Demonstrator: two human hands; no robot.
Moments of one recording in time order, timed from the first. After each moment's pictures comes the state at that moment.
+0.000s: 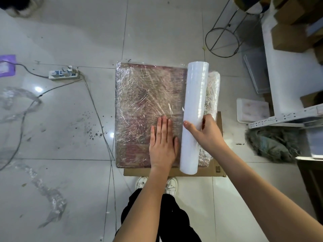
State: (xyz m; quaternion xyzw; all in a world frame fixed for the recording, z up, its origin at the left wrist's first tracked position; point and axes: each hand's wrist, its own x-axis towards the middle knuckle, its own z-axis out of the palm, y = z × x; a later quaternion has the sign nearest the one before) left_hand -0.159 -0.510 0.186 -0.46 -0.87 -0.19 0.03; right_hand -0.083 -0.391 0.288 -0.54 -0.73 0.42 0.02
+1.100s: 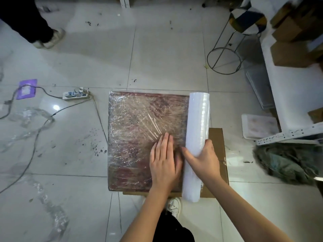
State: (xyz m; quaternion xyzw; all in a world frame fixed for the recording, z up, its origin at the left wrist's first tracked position) left_hand -0.137 -0.484 0.226 -0.46 -0.86 -0.23 0.02; right_hand -0.055 -0.392 0.273 -0.58 -0.72 0.37 0.03
